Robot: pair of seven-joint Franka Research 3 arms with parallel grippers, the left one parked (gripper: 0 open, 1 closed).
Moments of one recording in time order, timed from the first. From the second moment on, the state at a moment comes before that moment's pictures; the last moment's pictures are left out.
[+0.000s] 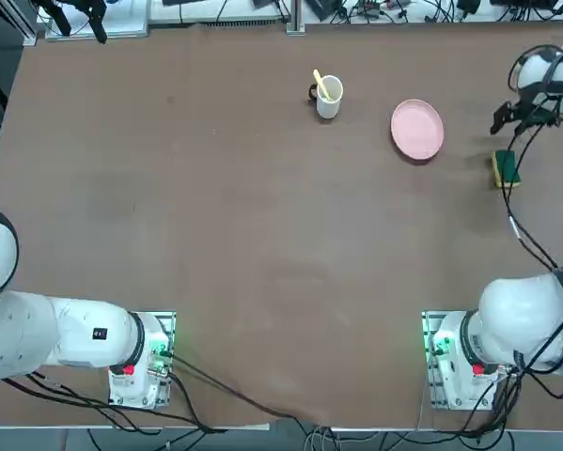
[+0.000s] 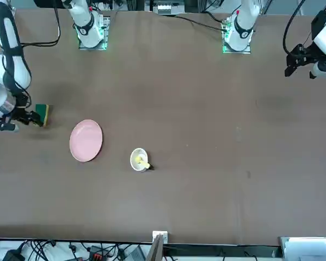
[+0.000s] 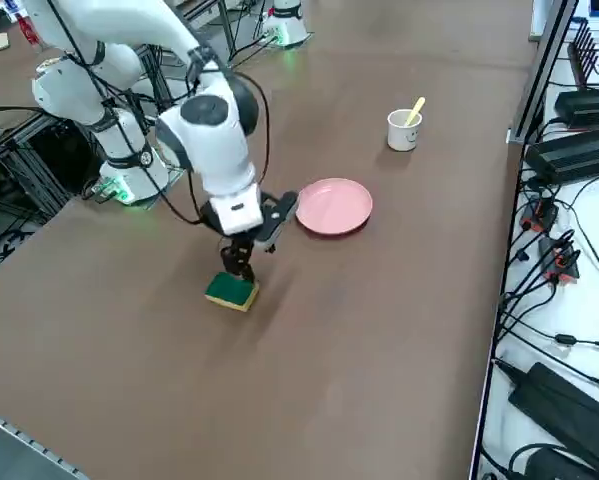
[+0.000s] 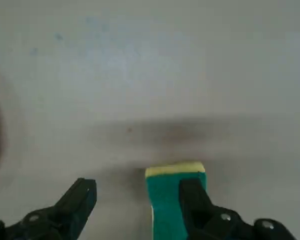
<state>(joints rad) -0.40 0.28 -0.01 -2.18 0.01 2.48 -0.33</state>
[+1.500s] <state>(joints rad) -0.48 0.35 0.00 -2.25 0.01 2.60 -0.48</state>
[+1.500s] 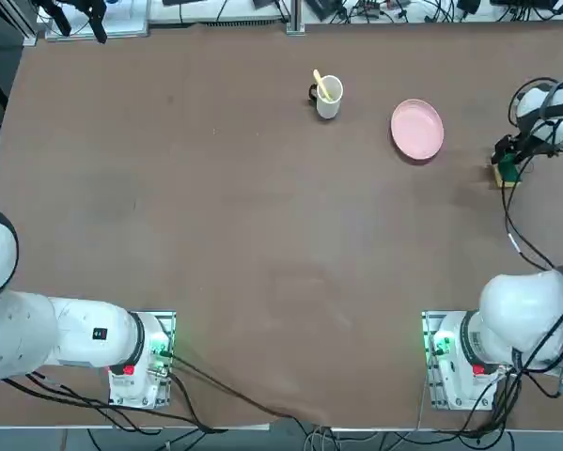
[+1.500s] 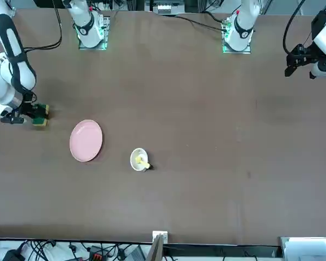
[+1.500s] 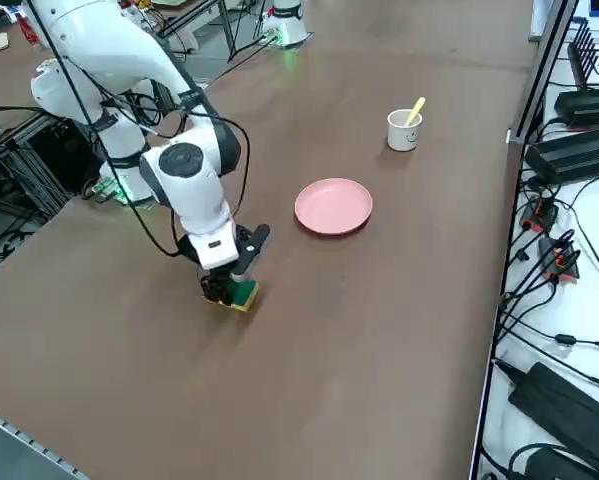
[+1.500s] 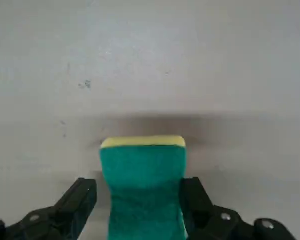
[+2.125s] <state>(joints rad) -0.50 0.38 0.00 -2.26 0.01 2.60 -0.53</state>
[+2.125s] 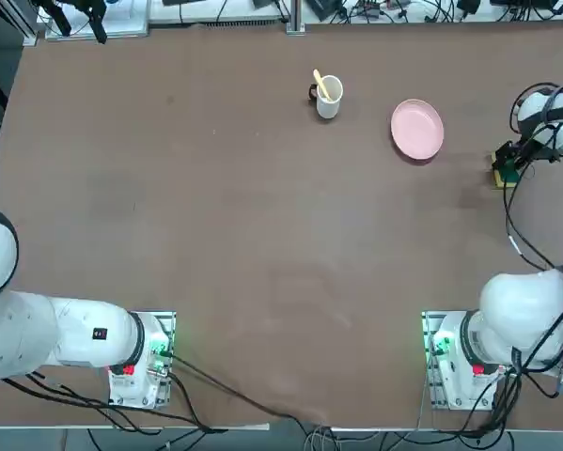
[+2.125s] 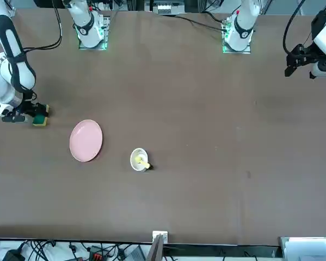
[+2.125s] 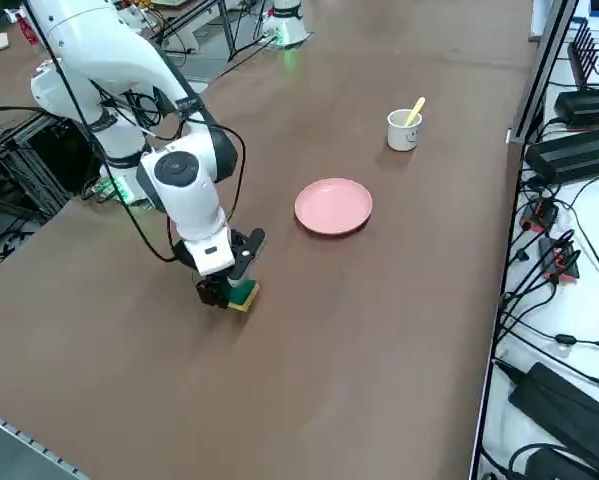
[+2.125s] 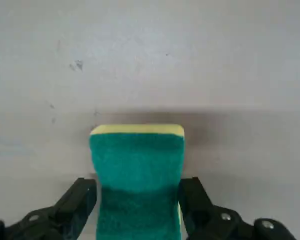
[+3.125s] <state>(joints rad) -0.46 0.33 0.02 -2.22 0.01 2.61 -0.54</state>
